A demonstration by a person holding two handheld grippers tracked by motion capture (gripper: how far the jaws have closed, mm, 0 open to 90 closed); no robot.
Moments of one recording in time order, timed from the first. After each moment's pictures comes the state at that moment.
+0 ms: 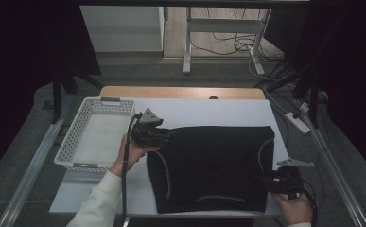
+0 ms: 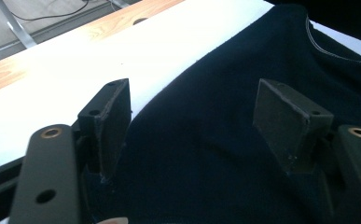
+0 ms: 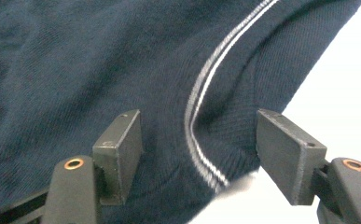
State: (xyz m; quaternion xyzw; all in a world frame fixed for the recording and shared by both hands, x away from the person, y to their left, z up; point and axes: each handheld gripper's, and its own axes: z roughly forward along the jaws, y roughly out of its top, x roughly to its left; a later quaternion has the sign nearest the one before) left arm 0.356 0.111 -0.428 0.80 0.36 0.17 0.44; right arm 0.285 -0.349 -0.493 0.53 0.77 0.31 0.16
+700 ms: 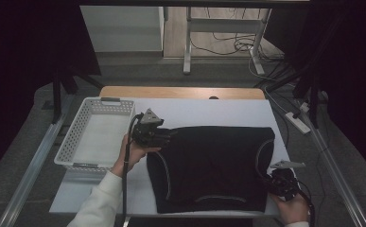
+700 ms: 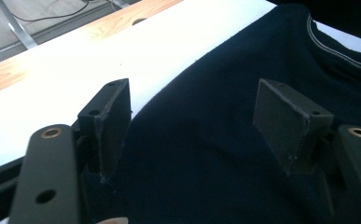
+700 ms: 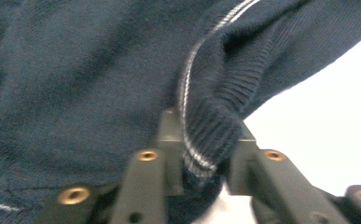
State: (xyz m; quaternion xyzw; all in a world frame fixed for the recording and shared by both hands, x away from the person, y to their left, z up) left arm 0.354 0.108 -0.427 0.81 0.36 0.17 0.44; right arm 0.287 -0.338 -0.503 0.48 0.81 0.28 0.16
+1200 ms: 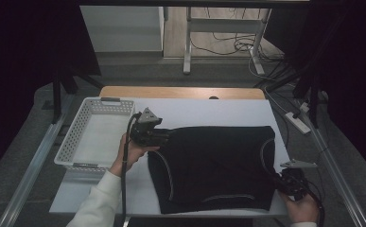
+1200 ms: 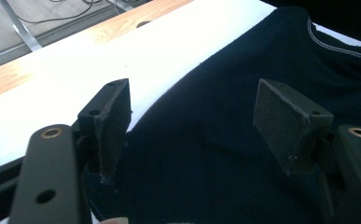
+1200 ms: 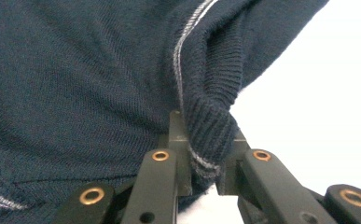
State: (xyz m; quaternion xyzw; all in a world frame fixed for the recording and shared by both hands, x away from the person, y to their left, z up) left arm 0.354 0.113 -0.425 0.80 0.37 0.17 0.44; right arm 0.285 -0.365 -0.495 0.52 0.79 0.27 0.18
